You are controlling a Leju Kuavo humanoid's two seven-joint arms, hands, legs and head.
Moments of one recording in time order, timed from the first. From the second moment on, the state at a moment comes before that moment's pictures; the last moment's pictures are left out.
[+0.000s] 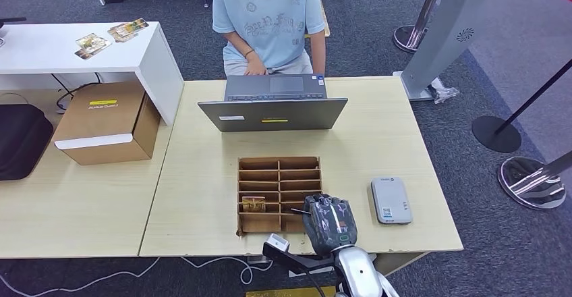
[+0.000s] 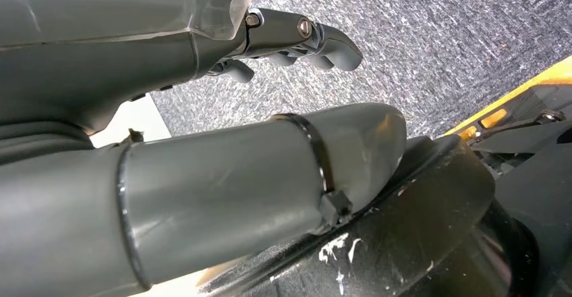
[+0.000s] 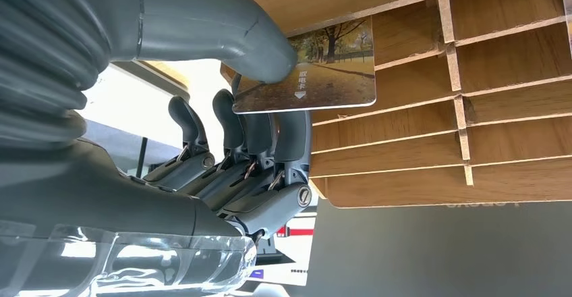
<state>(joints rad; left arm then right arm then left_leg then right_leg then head) -0.07 -0.18 0.88 -0.21 -1.47 -0.06 0.09 -0.02 0.04 0.46 -1.40 1.48 -0.17 0.29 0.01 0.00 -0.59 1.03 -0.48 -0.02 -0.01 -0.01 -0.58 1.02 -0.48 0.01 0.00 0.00</state>
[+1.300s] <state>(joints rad) -0.07 -0.18 0.88 -0.21 -1.48 -0.06 0.09 -0.02 0.04 0.46 -1.43 1.46 -0.26 0.24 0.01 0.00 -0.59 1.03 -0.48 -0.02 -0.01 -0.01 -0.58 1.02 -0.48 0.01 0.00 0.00</state>
